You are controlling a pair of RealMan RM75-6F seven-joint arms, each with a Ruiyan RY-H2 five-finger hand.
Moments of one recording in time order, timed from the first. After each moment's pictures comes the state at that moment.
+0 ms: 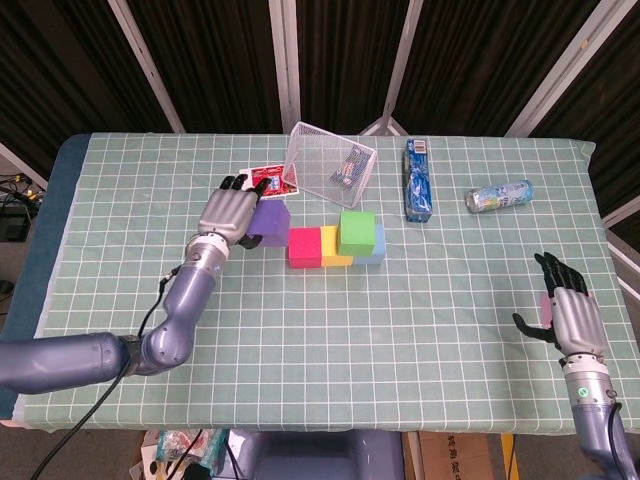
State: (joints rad) left arm -1.22 -1.40 -0.35 -1.60 0.18 0.98 0.83; right arm 0.26 -1.12 0.19 -1.74 -1.10 1.23 -0.02
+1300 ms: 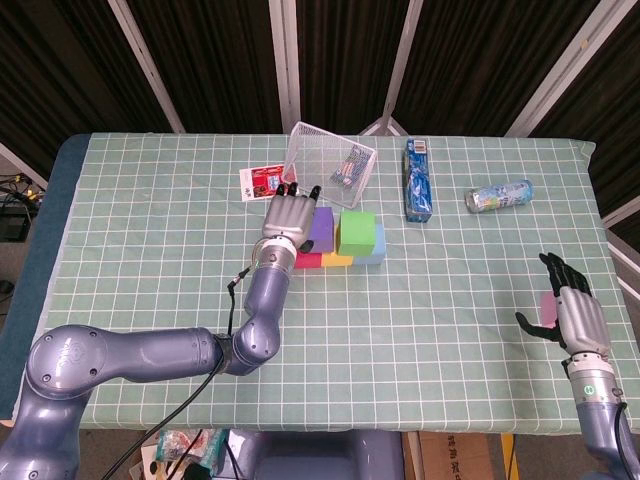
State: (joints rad) left arm -1.46 -1.68 -0.45 -1.32 -0.06 1.06 1.04; right arm 0.26 -1.11 0.20 -1.72 -1.09 1.19 0.05
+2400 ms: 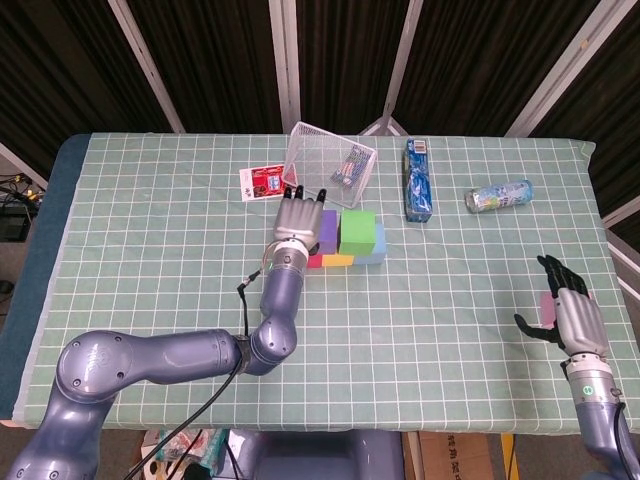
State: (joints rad) left arm -1.50 -1.77 -0.49 -1.20 -0.09 1.04 1.14; right arm 0.26 -1.11 0.20 -1.71 -1.08 1.17 0.06
